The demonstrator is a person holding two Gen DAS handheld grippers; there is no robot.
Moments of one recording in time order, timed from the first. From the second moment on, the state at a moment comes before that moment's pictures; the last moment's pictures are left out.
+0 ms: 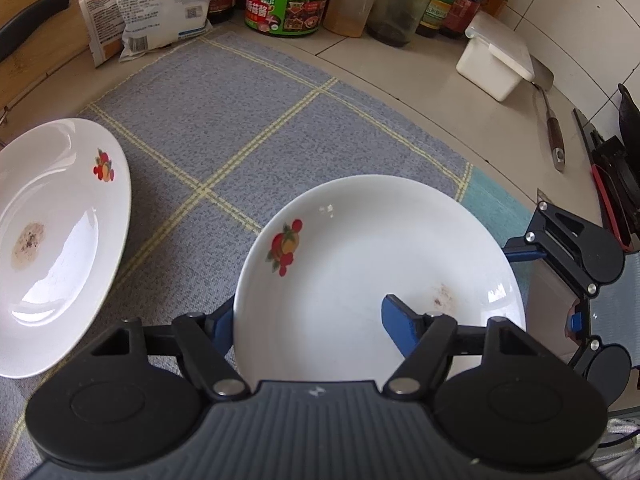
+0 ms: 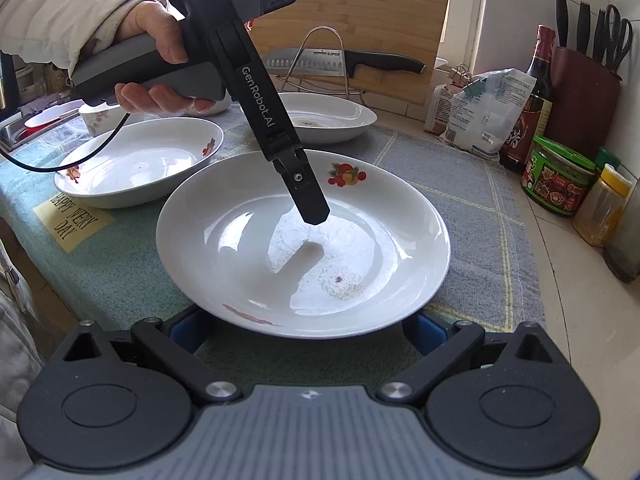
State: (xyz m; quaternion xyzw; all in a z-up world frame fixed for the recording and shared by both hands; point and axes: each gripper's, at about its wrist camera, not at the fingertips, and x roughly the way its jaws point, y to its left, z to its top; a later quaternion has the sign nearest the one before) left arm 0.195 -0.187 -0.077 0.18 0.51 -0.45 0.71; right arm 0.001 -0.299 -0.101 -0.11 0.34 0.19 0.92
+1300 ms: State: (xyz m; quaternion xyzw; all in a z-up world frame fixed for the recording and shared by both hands) left arm 0.234 -0.231 -0.044 0.17 0.47 -0.46 0.73; right arm 0.049 -0.339 -0.069 -0.13 0.34 0.17 0.91
